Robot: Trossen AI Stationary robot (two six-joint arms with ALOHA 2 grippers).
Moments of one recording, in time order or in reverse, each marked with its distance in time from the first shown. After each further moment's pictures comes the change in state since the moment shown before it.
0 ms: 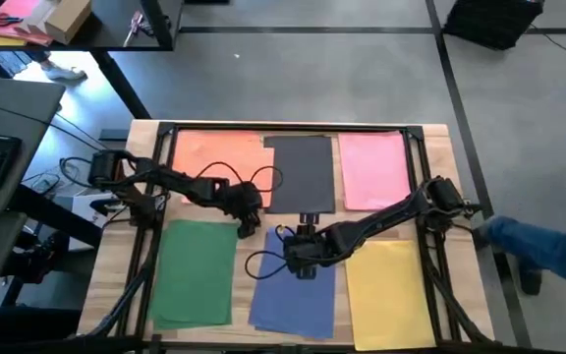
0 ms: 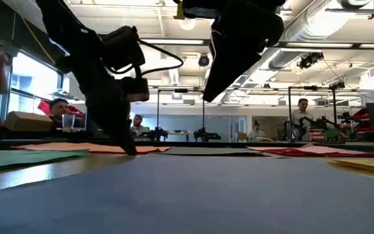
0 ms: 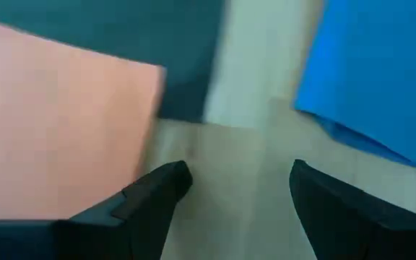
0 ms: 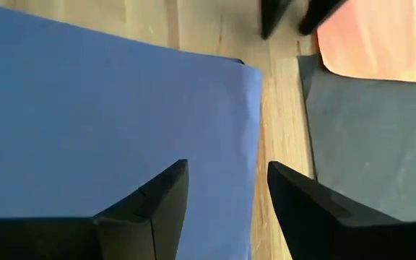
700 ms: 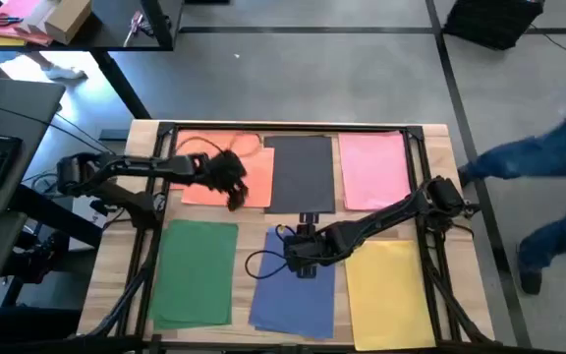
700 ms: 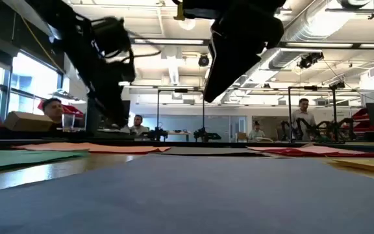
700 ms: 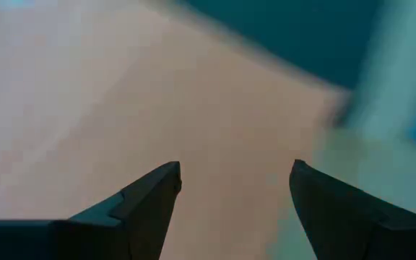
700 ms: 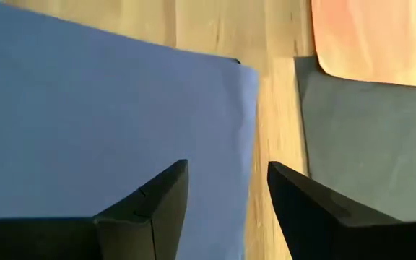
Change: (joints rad) left arm 0.121 -0.261 -0.006 -0.121 0.049 0.035; right arm -0.001 0.000 0.000 -0.003 0.006 -0.023
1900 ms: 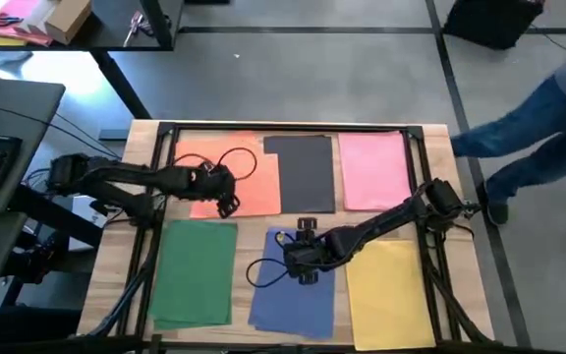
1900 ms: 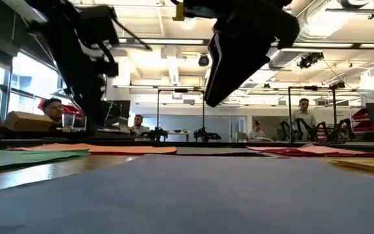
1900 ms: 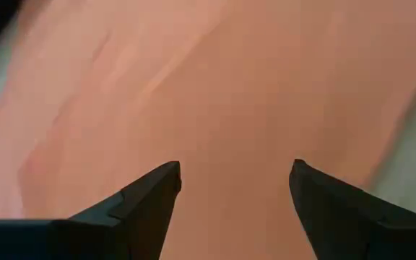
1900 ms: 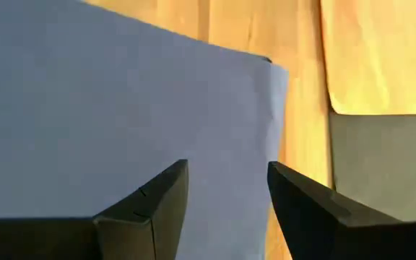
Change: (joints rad) left arm -0.071 -0.059 0.000 -0.303 -0.370 -0.174; right arm 0.027 0.011 0.002 0.013 -0.032 -0.021
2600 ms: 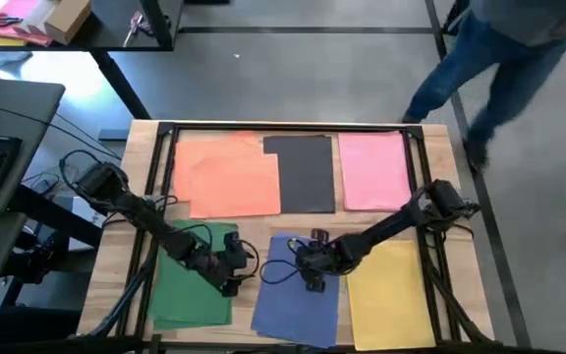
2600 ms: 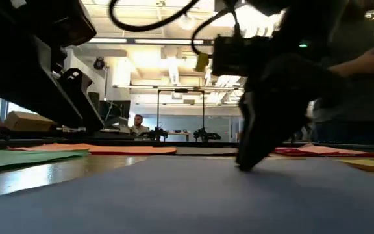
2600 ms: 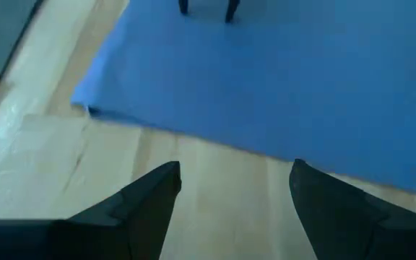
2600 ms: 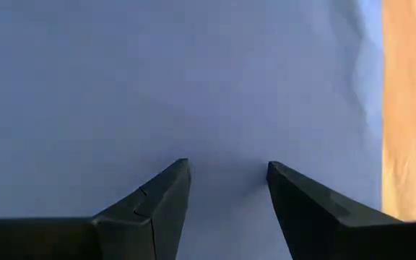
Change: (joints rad) left arm -0.770 0.284 0.000 0.615 -0.138 -0.188; right arm 0.005 0.020 -0.285 0.313 -0.132 0.183
